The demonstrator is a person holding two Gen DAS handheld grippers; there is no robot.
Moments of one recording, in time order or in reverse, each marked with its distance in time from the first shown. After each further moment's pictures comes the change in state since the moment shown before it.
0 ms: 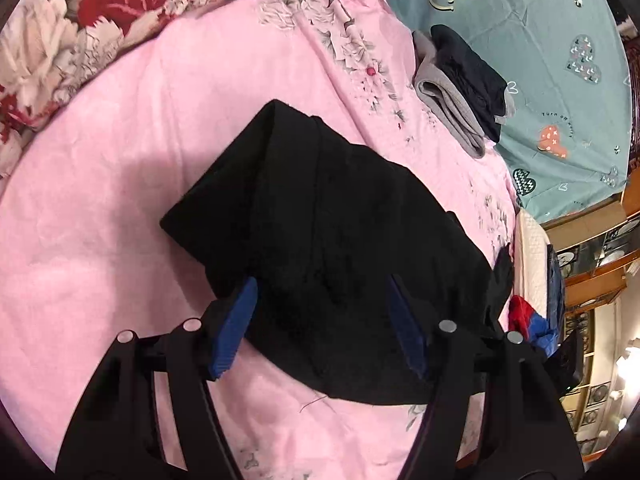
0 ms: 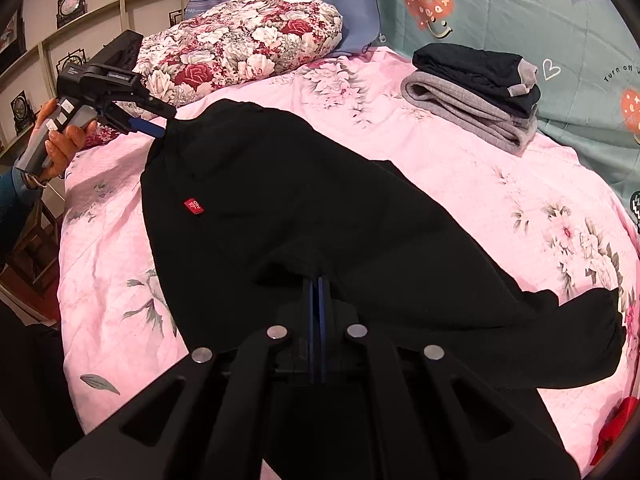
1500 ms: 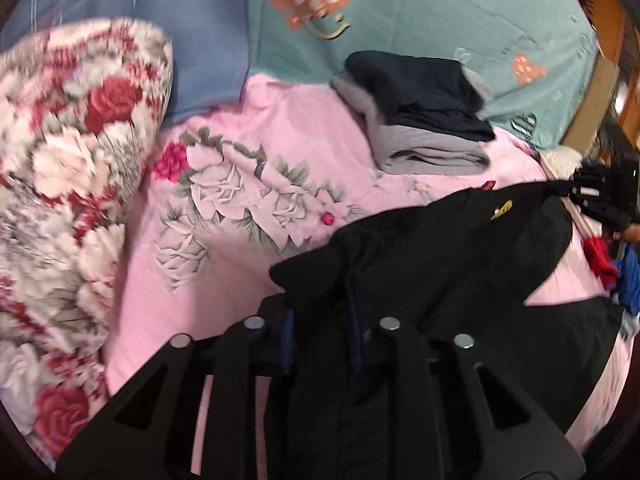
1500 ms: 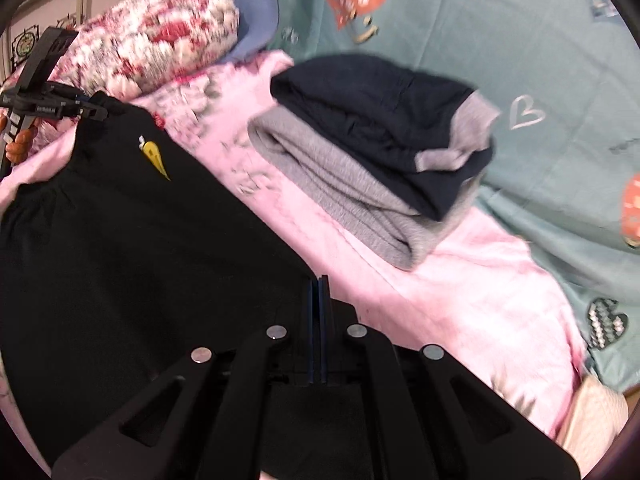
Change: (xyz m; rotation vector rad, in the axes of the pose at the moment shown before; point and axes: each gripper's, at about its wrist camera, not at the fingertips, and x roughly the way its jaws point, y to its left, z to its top) left arm 0.037 -0.089 0.145 0.660 -0.189 0.151; right arm 0.057 -0.176 0.160 -0.088 0.037 -0.207
